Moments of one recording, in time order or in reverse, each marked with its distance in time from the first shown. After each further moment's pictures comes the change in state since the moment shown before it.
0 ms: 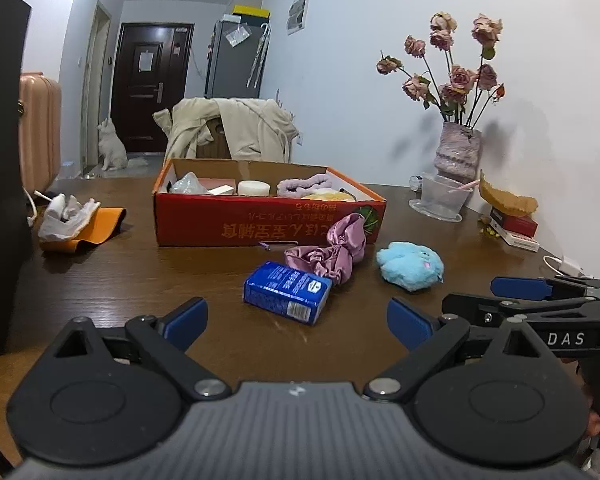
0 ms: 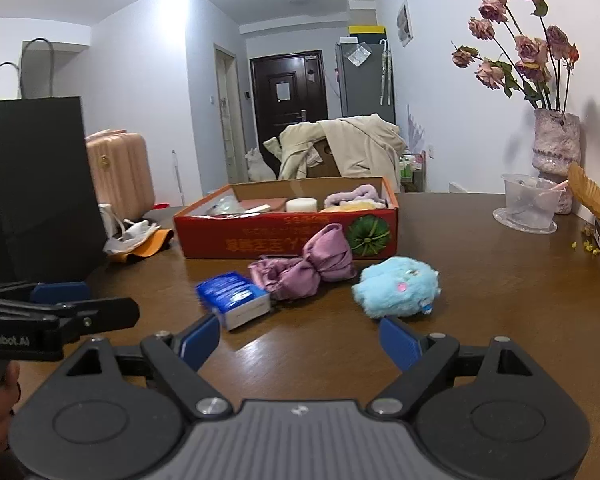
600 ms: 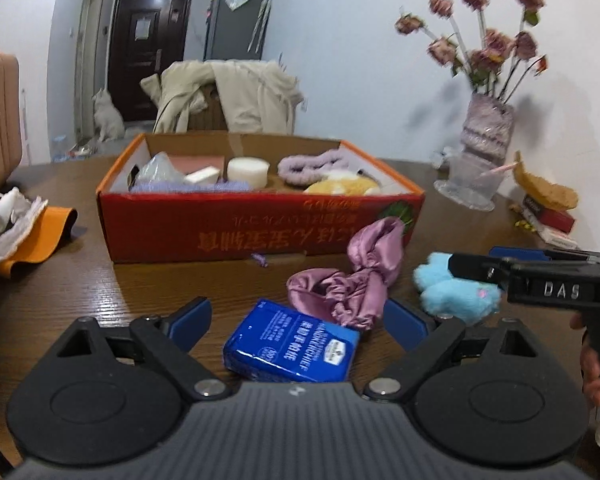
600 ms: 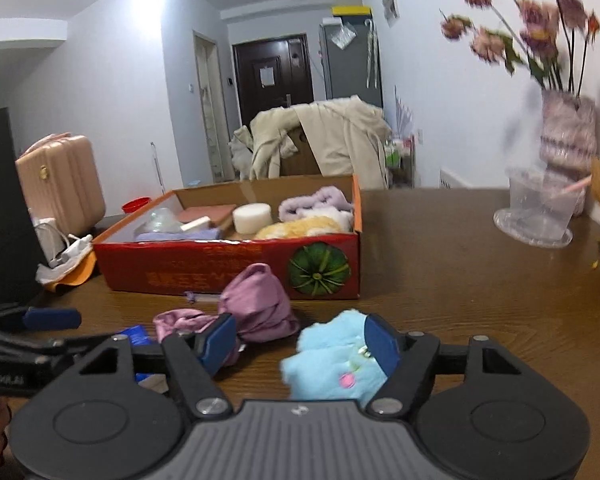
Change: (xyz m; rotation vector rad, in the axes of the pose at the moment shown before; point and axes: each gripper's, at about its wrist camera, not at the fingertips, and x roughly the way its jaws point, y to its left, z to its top) left arm 0.121 0.004 0.037 -0.004 0.117 0.023; right arm 0.112 -0.069 0.050 0.044 0.053 -0.011
